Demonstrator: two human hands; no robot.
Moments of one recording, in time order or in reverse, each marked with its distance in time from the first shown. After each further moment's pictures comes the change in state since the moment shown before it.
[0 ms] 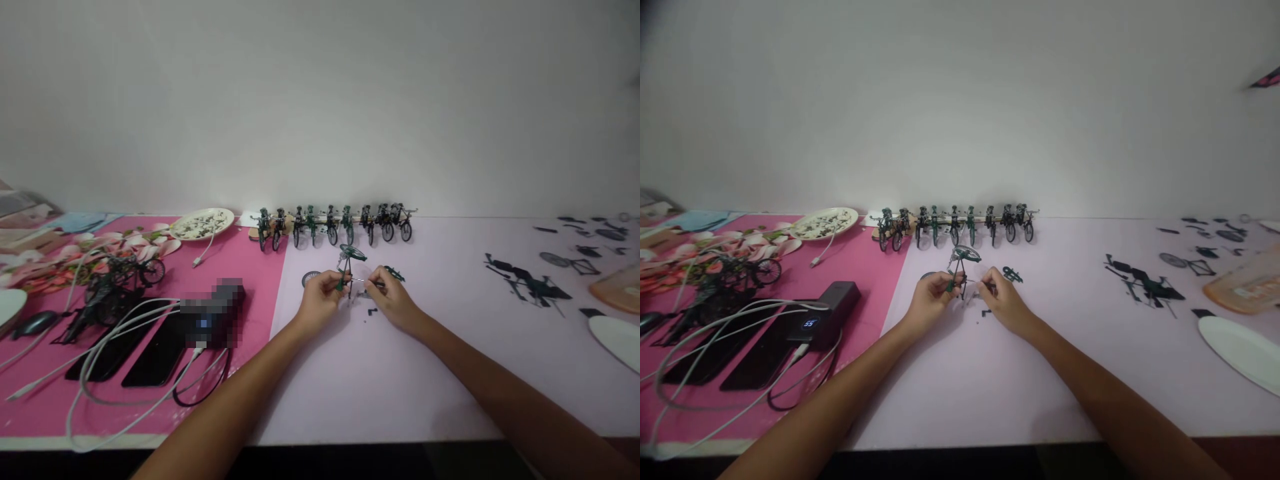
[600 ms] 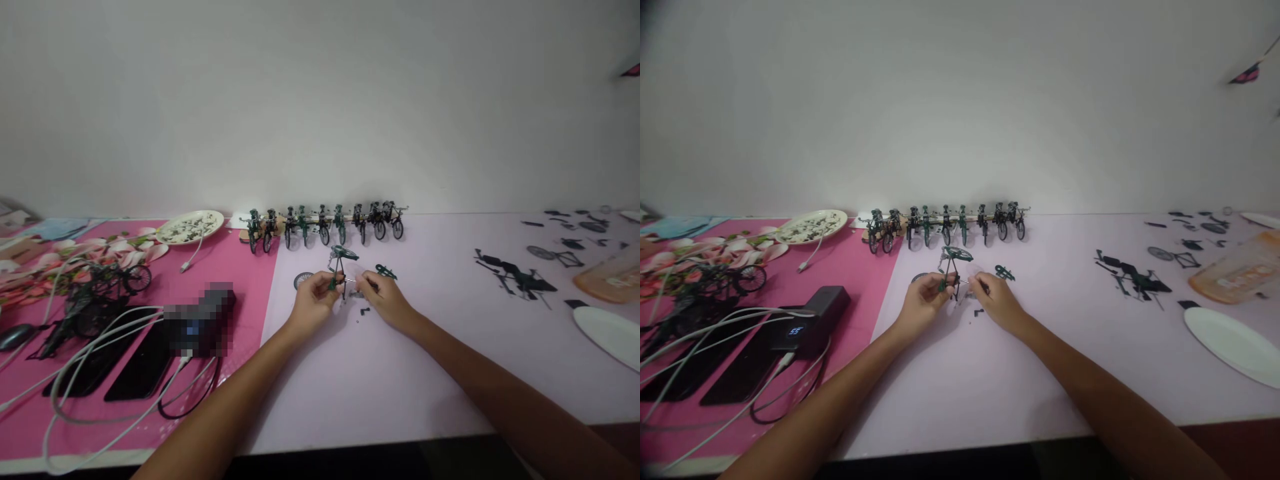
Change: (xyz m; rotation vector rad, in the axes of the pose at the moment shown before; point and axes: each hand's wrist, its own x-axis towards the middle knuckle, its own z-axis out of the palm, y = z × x) left_hand -0.004 0.005 0.004 0.043 0.011 -0.021; right_hand 0.002 -0.002 -0.001 -0.065 0.002 -0.004
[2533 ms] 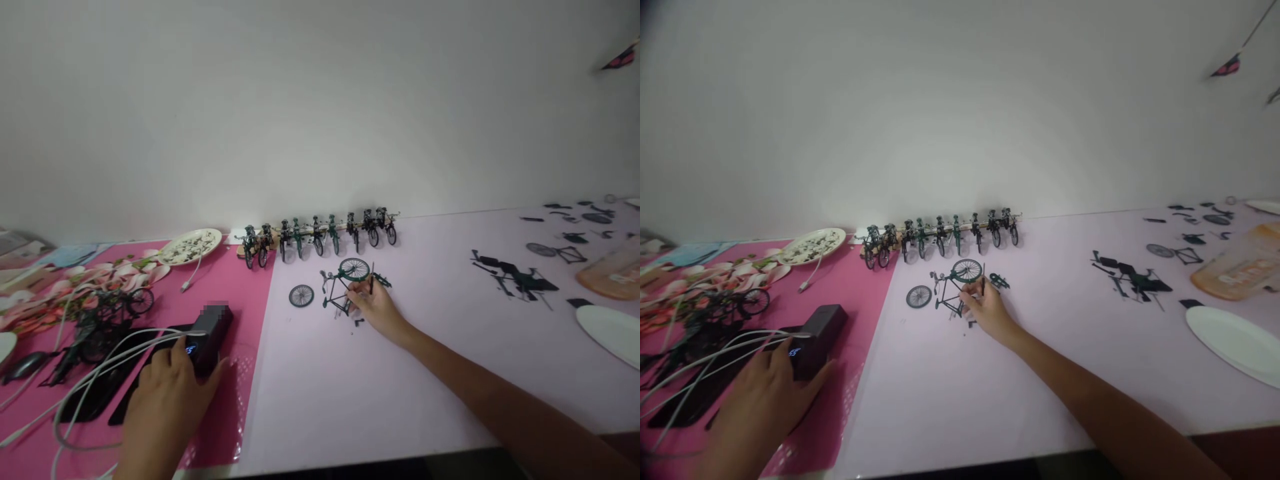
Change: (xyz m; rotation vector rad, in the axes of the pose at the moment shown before) left_hand -0.127 0.100 -0.132 1.634 0.375 -0.302; right_hand 0.001 0.007 0.023 0.664 0.094 0.203
